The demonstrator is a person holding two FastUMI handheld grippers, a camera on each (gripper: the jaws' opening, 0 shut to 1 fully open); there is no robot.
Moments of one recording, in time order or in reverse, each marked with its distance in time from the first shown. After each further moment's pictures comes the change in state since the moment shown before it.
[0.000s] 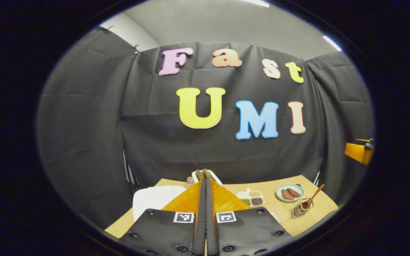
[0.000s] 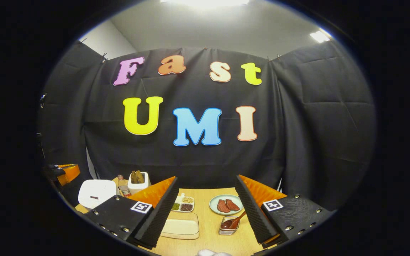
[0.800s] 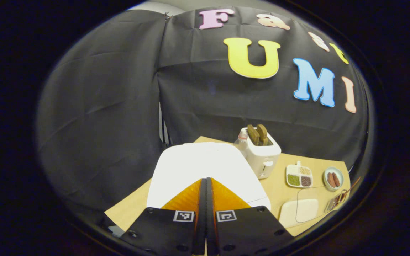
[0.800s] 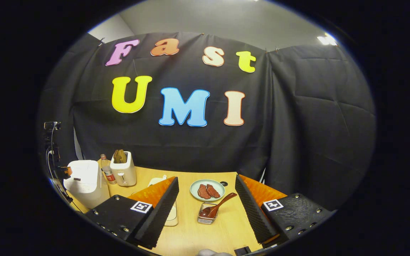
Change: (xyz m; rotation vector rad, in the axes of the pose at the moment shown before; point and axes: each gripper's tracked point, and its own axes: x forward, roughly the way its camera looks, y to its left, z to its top) left arm 0.082 0.115 -0.171 -0.080 0.362 0.334; right arm -0.009 -0.047 -0.037 -0.073 0.141 -0.106
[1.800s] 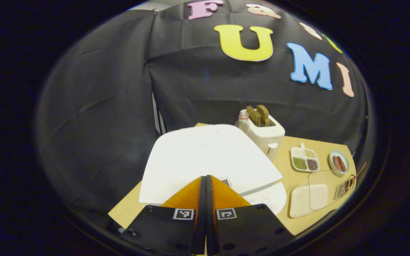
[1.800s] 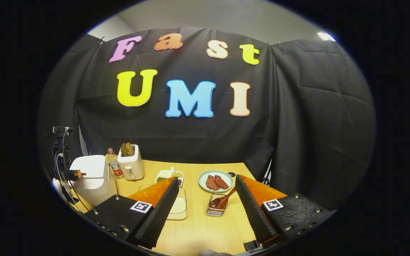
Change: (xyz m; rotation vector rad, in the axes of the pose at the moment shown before) left arm 0.001 0.009 0.009 0.106 -0.043 -0.027; right arm -0.010 0.028 -0.022 0.030 0.039 0.056
